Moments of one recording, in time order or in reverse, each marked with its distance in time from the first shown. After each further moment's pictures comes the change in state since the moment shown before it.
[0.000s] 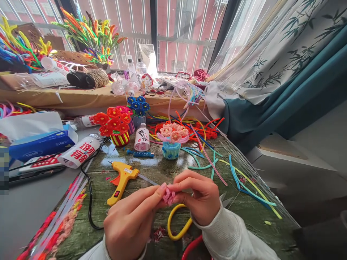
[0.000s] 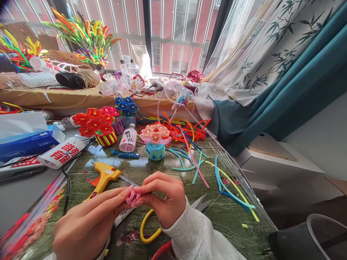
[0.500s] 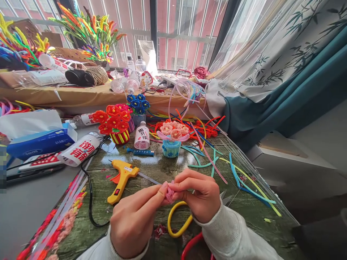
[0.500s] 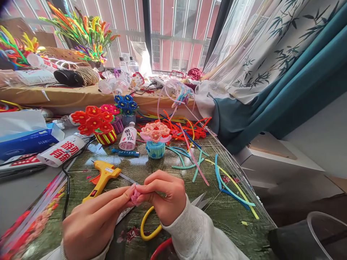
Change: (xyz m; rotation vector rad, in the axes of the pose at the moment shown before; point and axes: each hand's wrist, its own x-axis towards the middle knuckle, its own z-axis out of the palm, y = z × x) left_hand 0.012 0.002 0.004 0.086 0.015 0.127; right_hand -0.001 0.001 -0.001 -0.074 -0.017 -0.039
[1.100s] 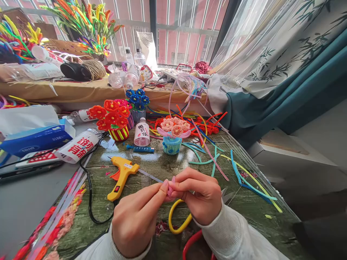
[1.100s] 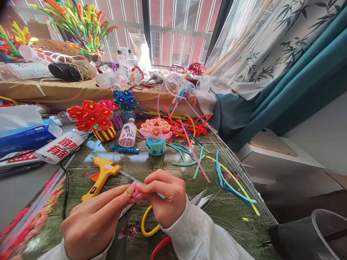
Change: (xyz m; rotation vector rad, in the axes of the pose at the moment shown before) left_hand -0.002 0.001 0.002 0.049 0.009 0.010; right_hand -0.008 0.000 0.005 -0.046 0.009 0.005
